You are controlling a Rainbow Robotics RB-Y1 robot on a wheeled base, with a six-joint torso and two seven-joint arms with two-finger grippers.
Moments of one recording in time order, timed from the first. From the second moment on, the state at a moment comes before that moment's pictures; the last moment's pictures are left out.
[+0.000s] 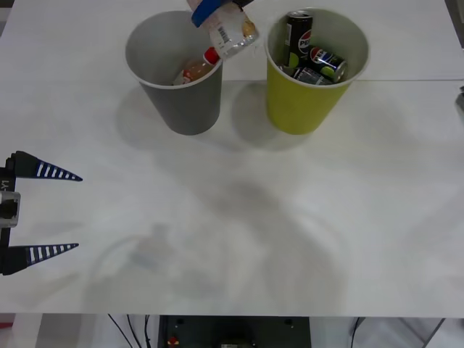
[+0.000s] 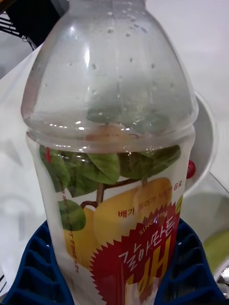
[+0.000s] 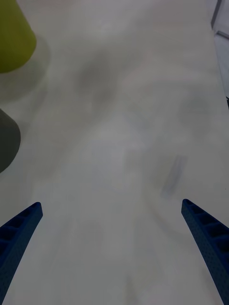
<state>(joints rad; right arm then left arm) -1.45 -0.48 0.40 -1.18 1.91 -1.47 -1.40 0.26 1.13 0.26 -2.01 -1.31 -1.13 -0.09</state>
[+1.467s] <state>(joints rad) -1.56 -0.28 0.57 -0.82 1.99 -1.08 -1.19 0.26 1.13 0.26 -2.01 -1.31 -1.13 -0.09</state>
